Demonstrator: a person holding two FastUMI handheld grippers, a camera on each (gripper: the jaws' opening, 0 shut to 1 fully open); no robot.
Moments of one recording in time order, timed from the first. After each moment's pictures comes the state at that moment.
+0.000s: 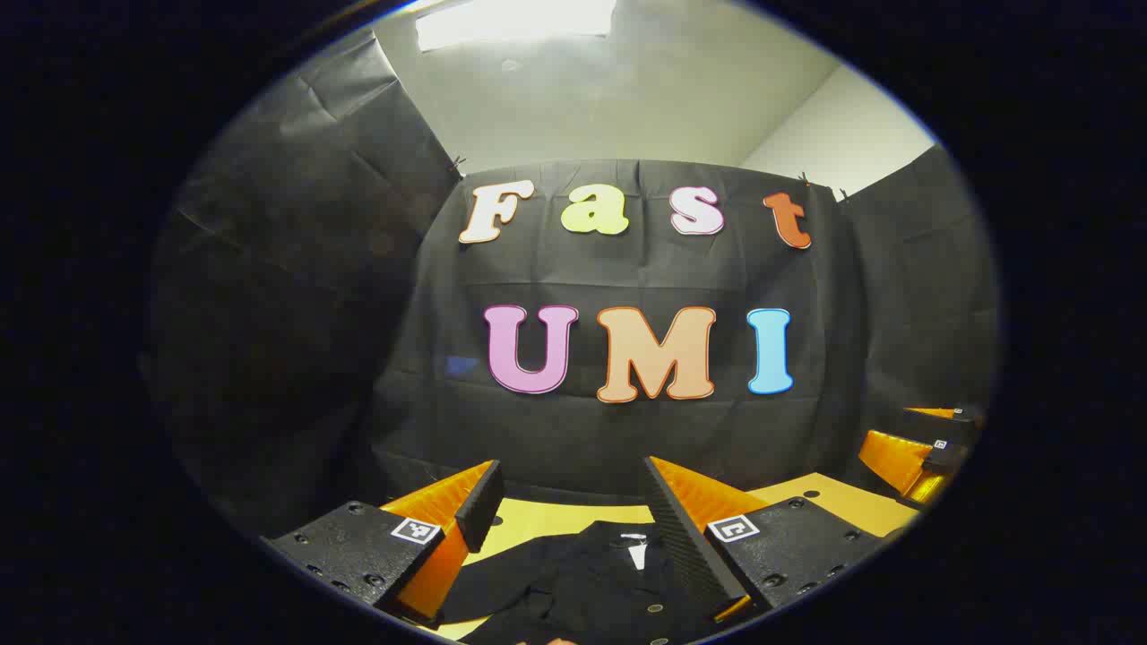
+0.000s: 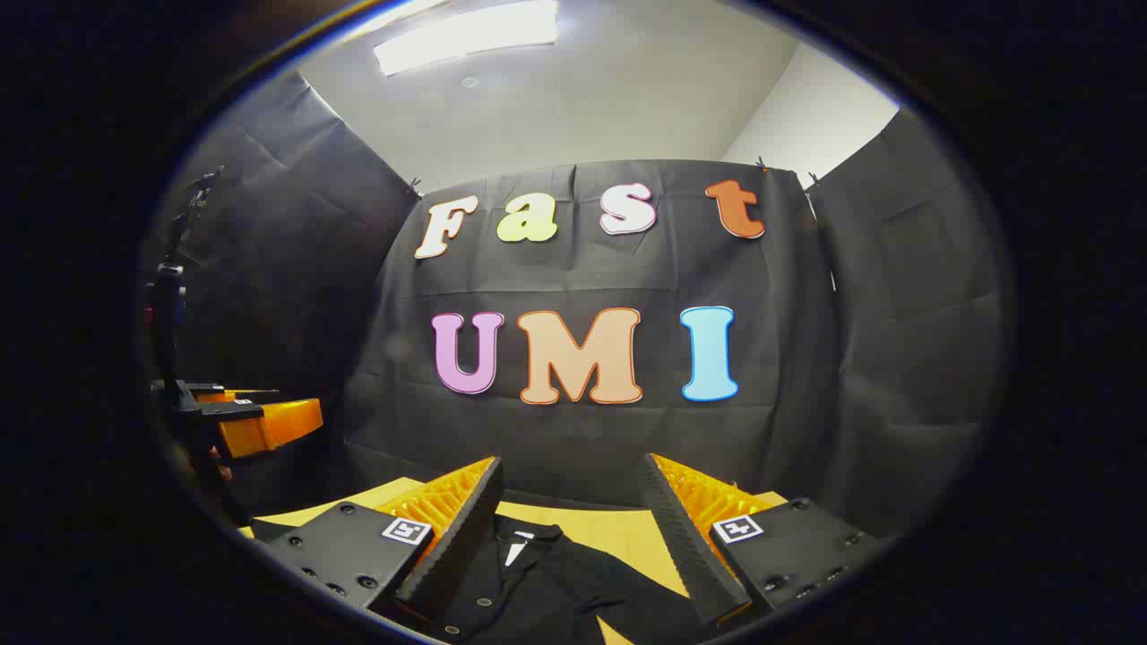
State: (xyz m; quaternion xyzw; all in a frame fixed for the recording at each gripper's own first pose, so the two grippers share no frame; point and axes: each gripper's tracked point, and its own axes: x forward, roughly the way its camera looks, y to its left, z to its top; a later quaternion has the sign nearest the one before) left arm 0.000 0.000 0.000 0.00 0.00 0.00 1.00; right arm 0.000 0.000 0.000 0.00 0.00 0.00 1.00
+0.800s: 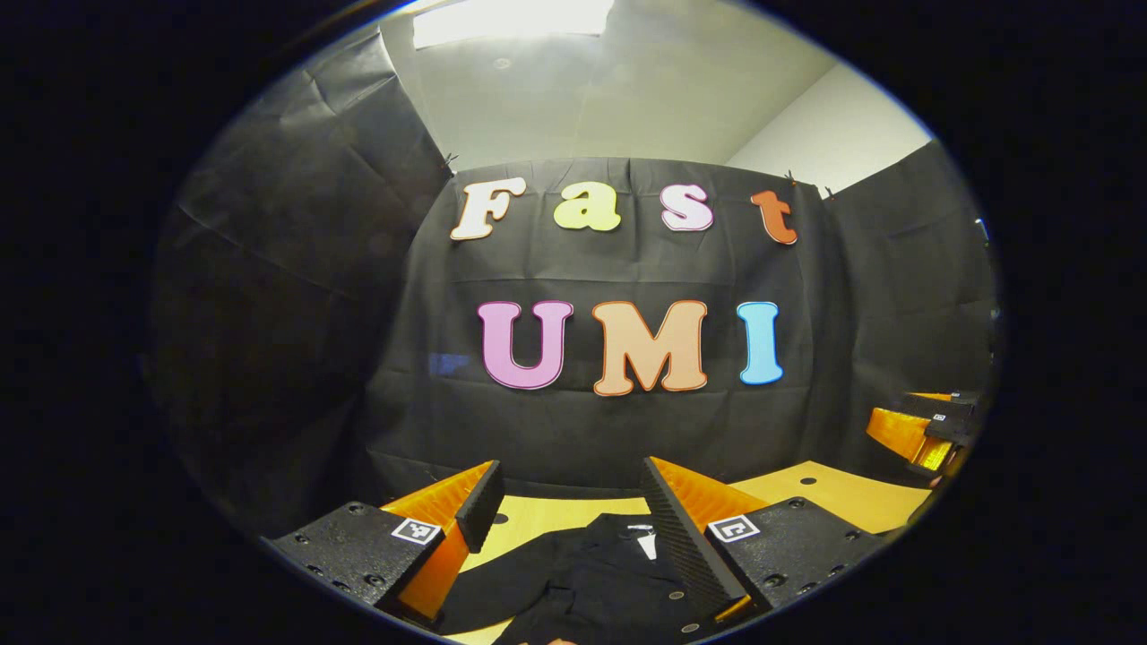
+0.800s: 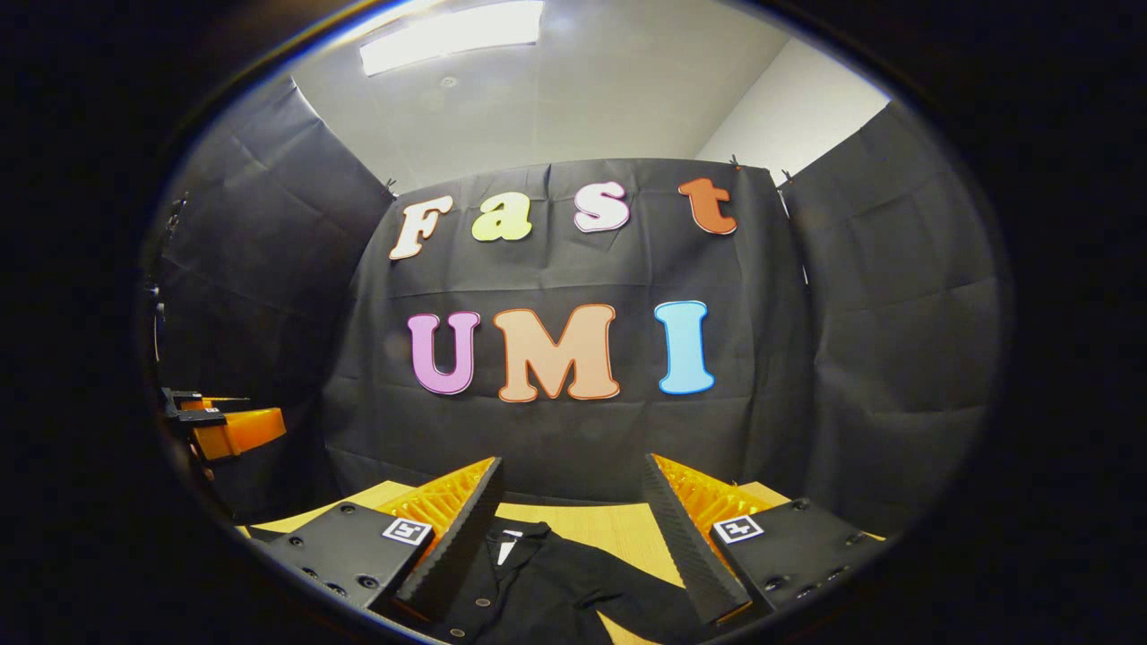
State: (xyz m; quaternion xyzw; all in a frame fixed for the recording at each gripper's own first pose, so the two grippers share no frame) left arm -0.009 0.030 -0.017 0.01 0.01 -0.04 1.00; right arm -0.010 -0.010 -0.012 0.02 0.00 -0.06 1.00
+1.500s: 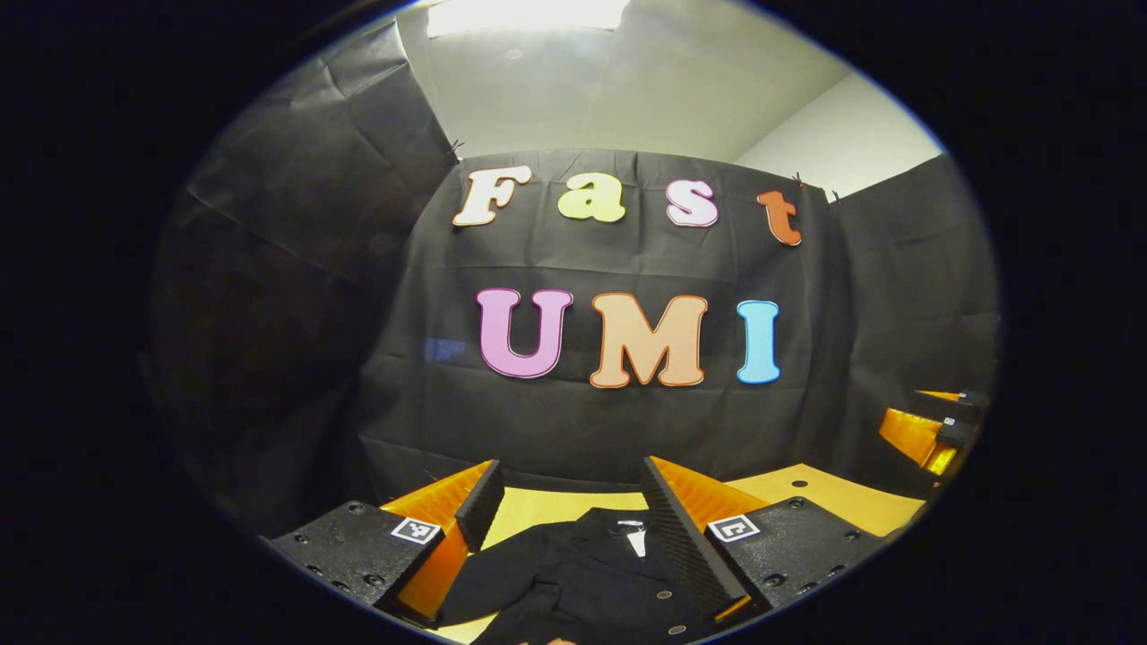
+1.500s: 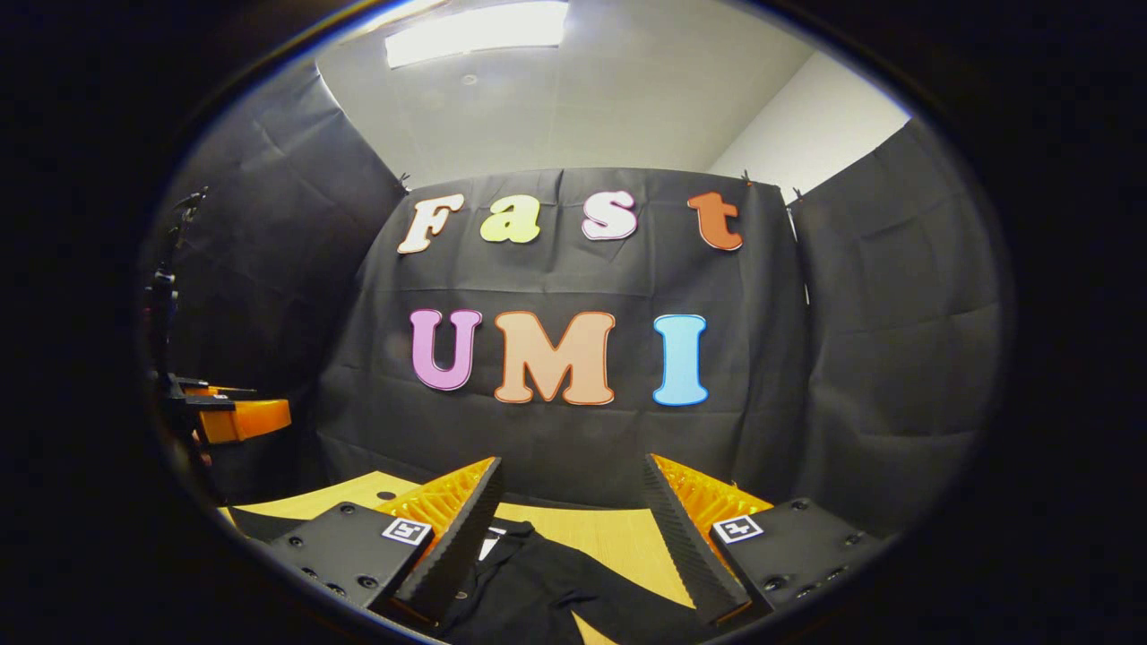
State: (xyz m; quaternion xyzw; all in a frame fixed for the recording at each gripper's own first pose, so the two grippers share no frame) left arm -0.005 0.021 -0.023 -0.02 0.02 -0.03 1.00; right arm -0.020 -0.017 -0.008 -0.02 -0.01 -0.04 1.00
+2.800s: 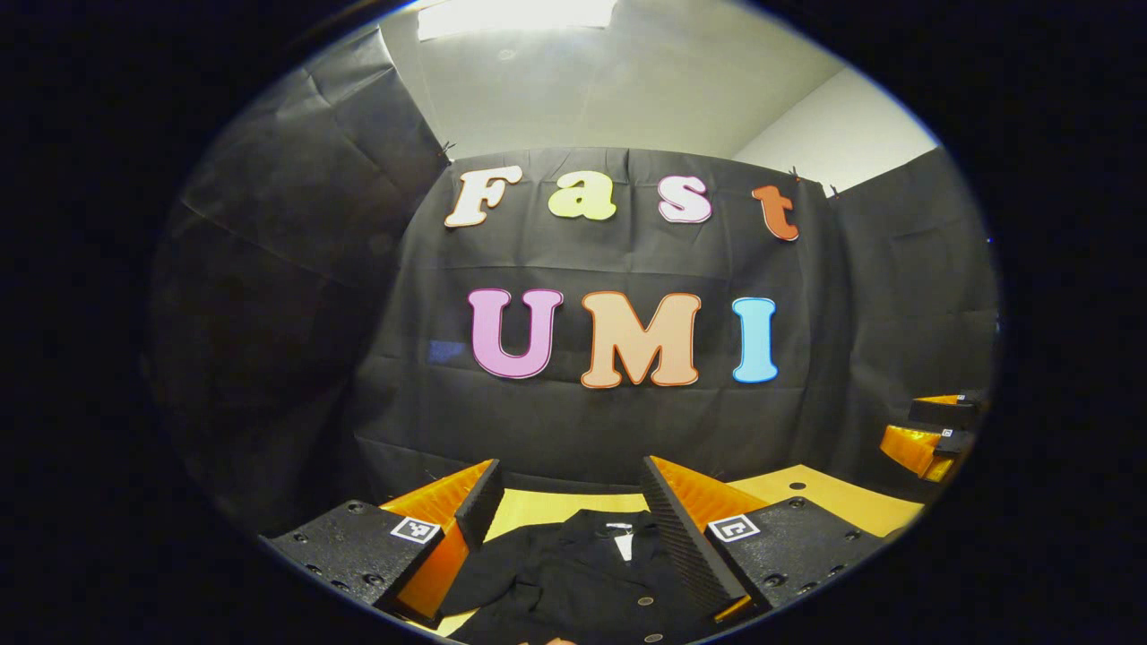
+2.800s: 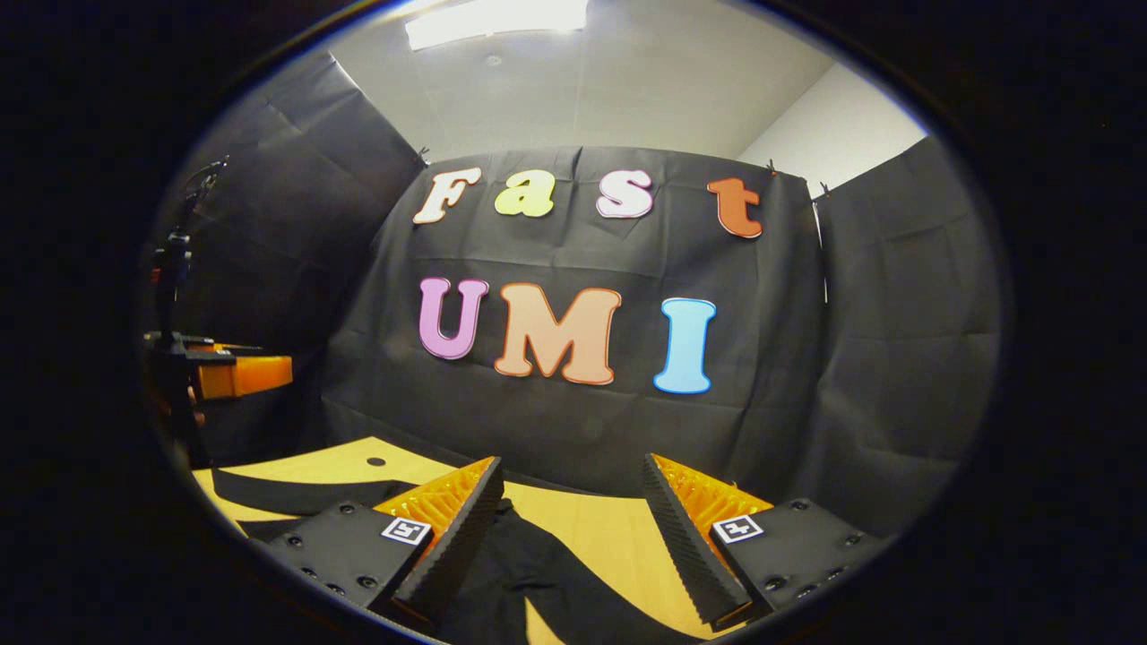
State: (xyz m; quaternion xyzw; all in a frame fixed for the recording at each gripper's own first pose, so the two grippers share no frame) left arm 0.004 -0.019 -0.024 -0.01 0.02 -0.03 1.00; right arm -0.016 -0.094 -0.028 -0.07 0.05 -0.03 1.00
